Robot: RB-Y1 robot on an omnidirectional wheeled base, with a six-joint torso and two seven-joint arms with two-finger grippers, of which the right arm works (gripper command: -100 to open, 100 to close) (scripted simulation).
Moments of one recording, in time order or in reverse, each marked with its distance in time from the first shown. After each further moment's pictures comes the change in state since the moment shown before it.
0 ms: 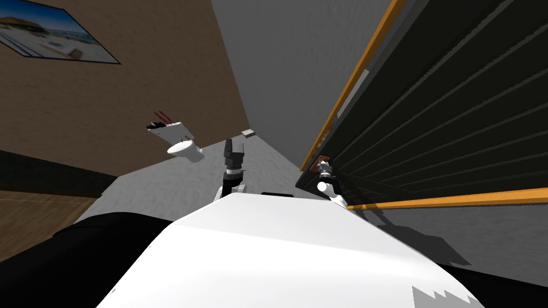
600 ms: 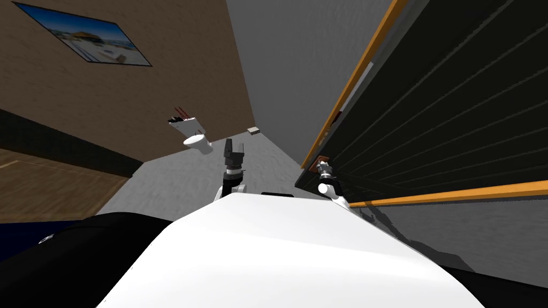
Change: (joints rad) arm 0.027 -0.050 0.053 -0.024 0.003 -0.016 -0.050
